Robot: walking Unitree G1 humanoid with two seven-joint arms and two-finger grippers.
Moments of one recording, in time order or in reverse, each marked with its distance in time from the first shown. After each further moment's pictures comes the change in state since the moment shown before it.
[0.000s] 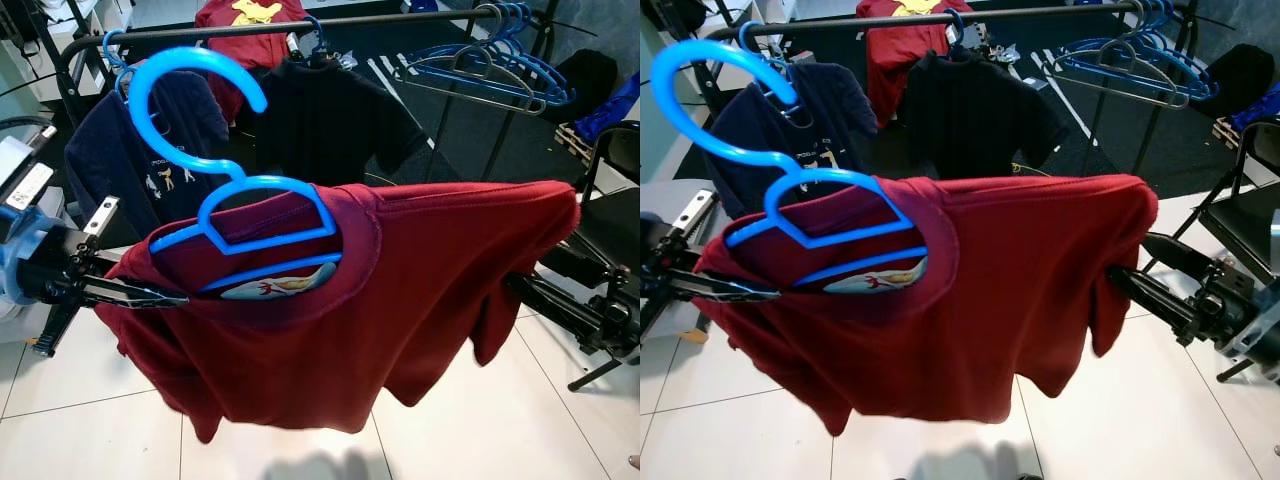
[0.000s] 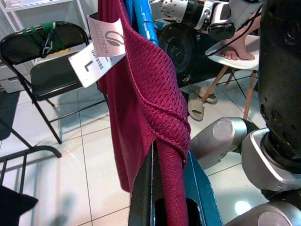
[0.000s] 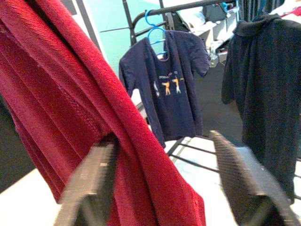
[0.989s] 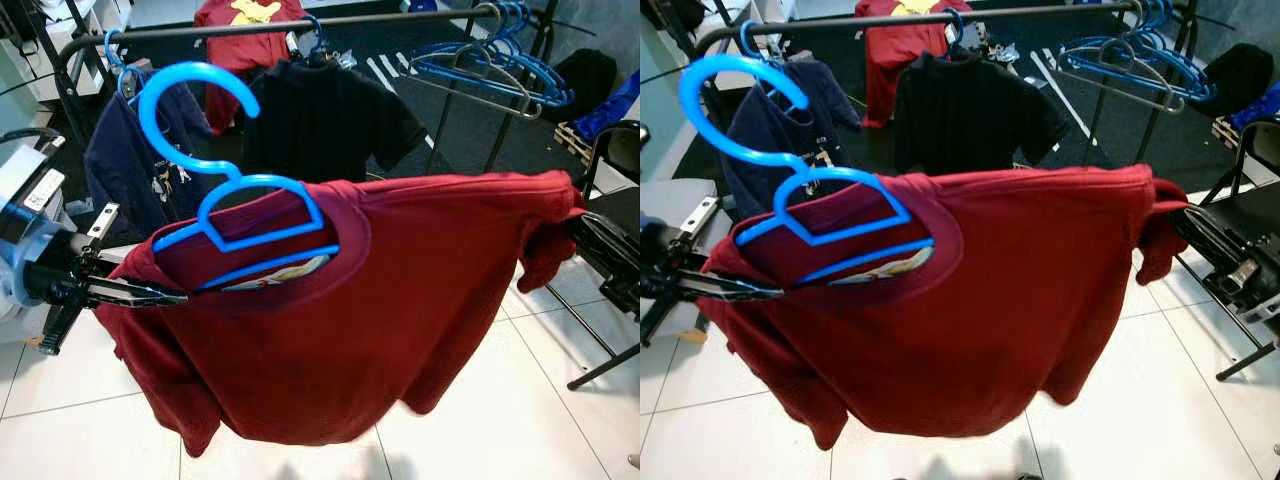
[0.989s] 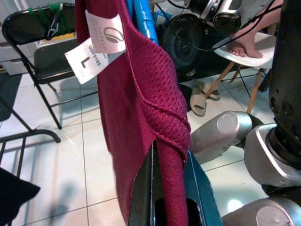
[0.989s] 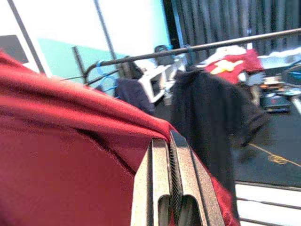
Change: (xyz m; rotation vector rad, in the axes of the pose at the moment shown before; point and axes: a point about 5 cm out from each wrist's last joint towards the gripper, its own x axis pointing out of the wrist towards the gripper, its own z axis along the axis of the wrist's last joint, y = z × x) left arm -0.007 0.001 -0.019 -0.068 0.035 0.052; right arm -0.007 -0.029 0.024 -0.035 -0.226 -0.242
